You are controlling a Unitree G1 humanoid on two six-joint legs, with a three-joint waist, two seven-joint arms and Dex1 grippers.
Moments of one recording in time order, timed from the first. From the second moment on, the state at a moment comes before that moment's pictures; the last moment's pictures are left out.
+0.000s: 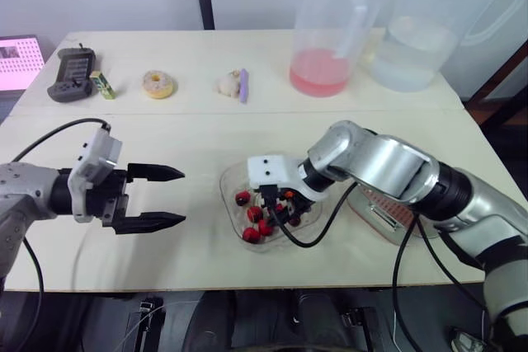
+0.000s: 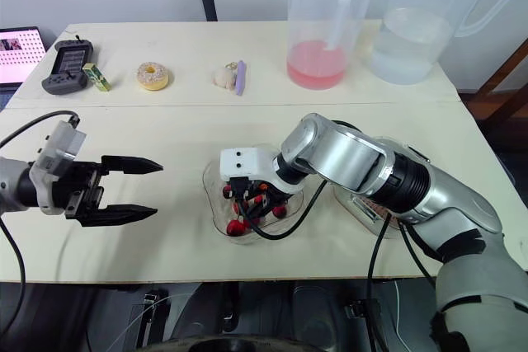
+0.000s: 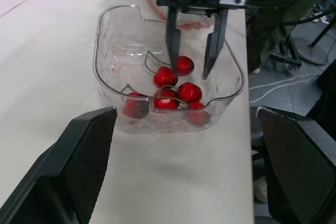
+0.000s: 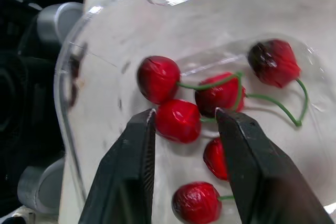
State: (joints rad) left arm -0.11 1.01 0.30 -0.32 -0.77 0.63 -1.35; right arm -1.08 -0.67 0.81 -0.33 0.41 1.11 1.13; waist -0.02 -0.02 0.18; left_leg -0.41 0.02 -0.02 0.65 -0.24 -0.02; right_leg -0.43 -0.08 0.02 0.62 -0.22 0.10
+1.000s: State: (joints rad) left arm -0.17 1.02 0.36 -0.30 -0.88 0.73 -1.31; right arm -0.98 -0.62 0.89 -0.23 0.21 0.97 1.20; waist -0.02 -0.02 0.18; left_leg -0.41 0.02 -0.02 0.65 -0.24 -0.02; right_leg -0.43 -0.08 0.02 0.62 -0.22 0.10
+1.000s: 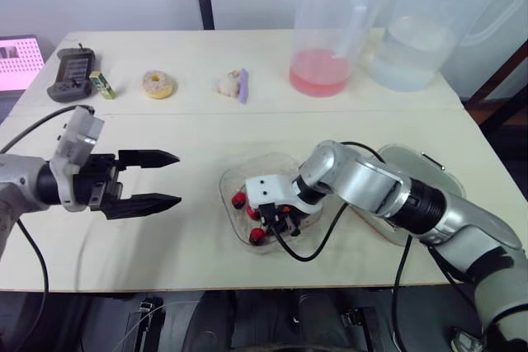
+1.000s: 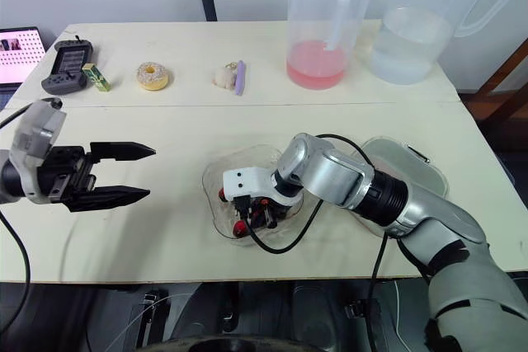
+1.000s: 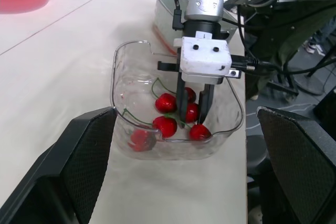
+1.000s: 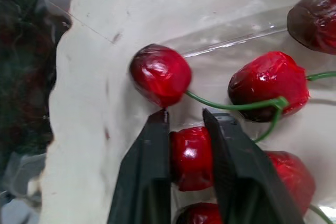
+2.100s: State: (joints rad) left arm -0.87 0.66 0.29 0.06 -1.00 0.89 -0.84; right arm -0.95 -0.60 0.40 -0.15 -0.29 0.26 0.62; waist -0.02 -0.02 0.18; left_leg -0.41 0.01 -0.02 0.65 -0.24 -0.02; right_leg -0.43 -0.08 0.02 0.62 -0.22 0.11
